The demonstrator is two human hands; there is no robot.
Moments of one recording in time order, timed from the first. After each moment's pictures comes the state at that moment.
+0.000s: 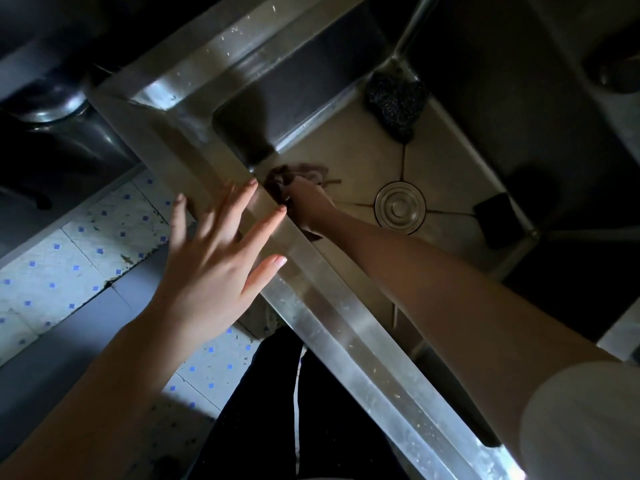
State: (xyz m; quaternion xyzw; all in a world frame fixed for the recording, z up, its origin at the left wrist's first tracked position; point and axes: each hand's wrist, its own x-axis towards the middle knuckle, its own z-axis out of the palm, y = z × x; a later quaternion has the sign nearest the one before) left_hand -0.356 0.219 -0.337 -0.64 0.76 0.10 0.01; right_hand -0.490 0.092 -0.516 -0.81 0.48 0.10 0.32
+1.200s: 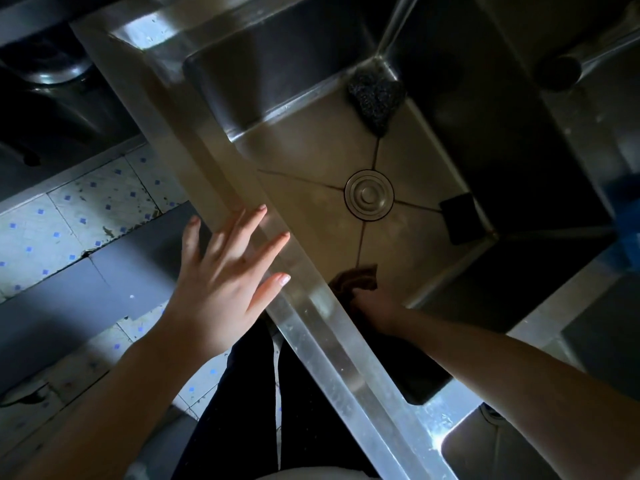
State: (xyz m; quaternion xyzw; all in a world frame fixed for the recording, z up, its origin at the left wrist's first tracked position) left_hand -0.450 0.294 -0.318 -0.67 0.74 0.11 -0.01; right_hand -0.726 0.250 -0.493 -0.76 0.41 0.34 0.37
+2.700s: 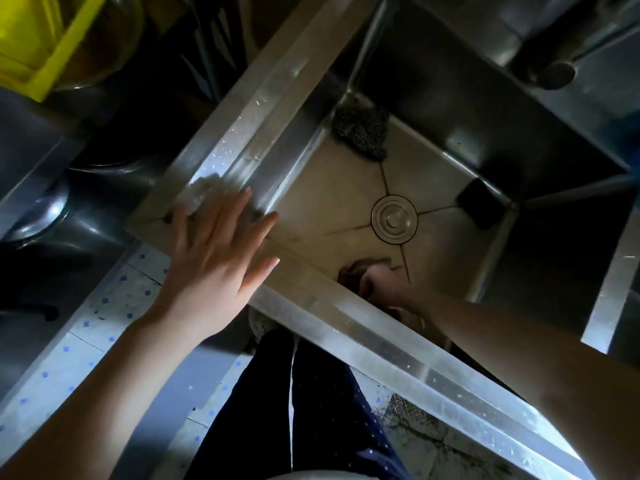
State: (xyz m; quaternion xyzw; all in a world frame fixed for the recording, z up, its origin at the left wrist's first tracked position) left_hand -0.283 0.133 -0.341 -0.51 0.86 0.07 -0.02; right_hand -0.582 0.168 -0.477 -0.60 0.60 0.24 0.47
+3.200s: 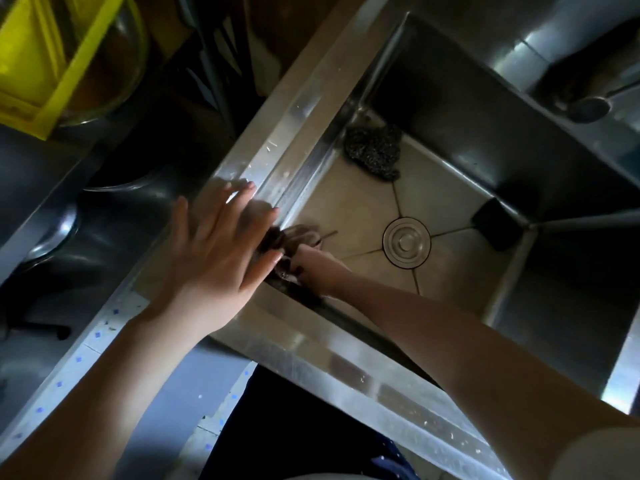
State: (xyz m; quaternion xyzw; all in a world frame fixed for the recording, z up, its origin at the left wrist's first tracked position) left_hand -0.282 0.062 -0.332 -0.53 0.84 0.13 0.05; right_hand -0.467 0.076 -0.497 -0.70 0.55 0.11 0.45
